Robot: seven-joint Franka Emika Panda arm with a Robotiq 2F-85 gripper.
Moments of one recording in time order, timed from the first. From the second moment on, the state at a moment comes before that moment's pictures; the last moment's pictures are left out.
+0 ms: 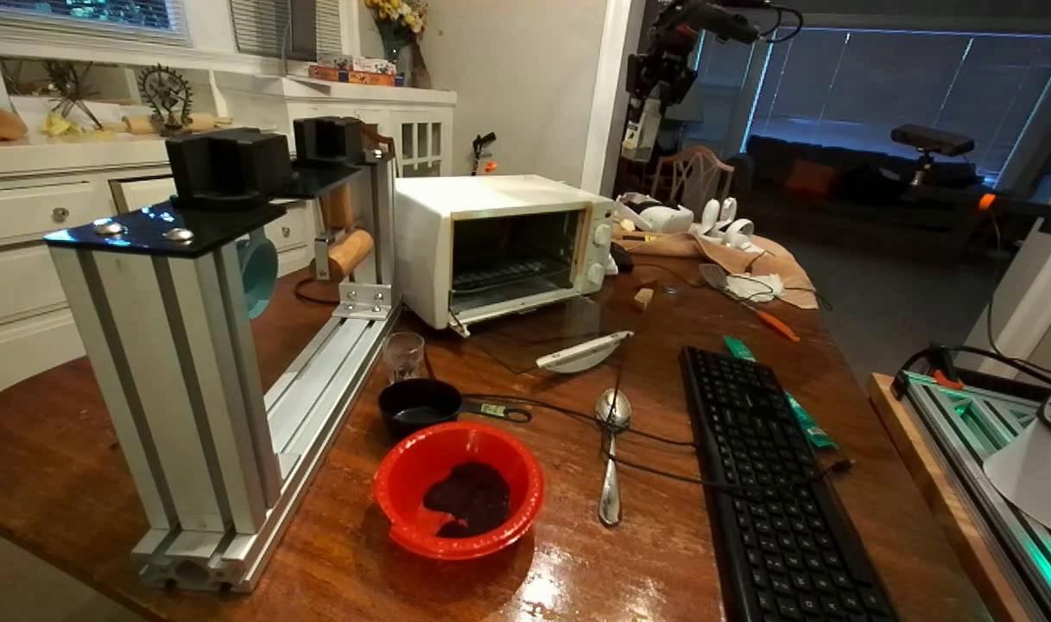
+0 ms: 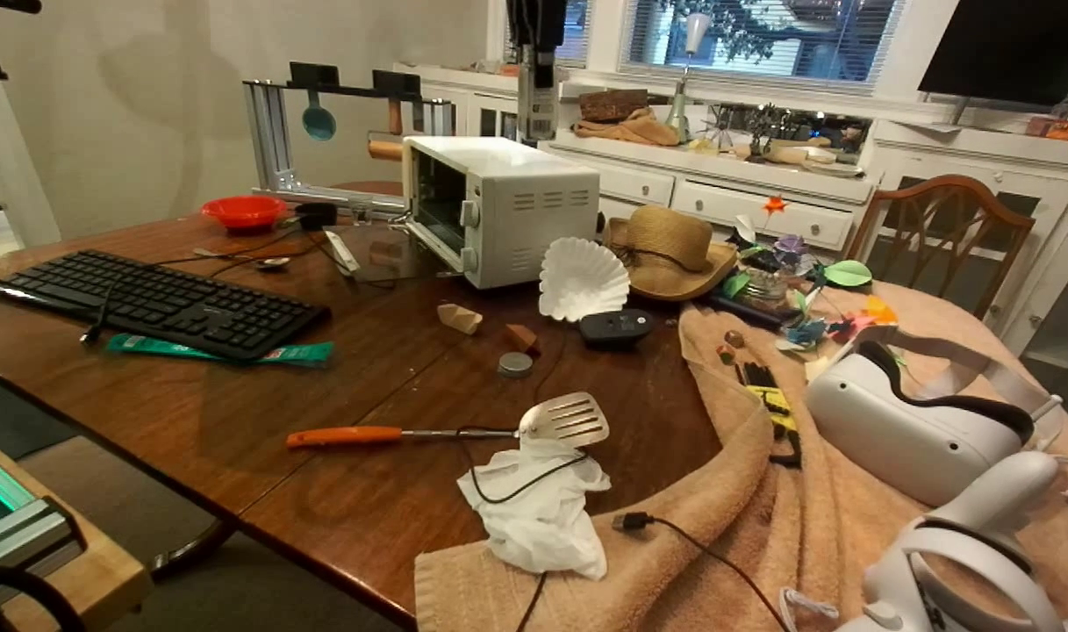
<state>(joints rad) -0.32 0.22 -0.28 -1.68 0.11 2.08 0.12</state>
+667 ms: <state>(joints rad) -0.40 0.44 -0.31 -1.63 0.24 2.23 0.29</state>
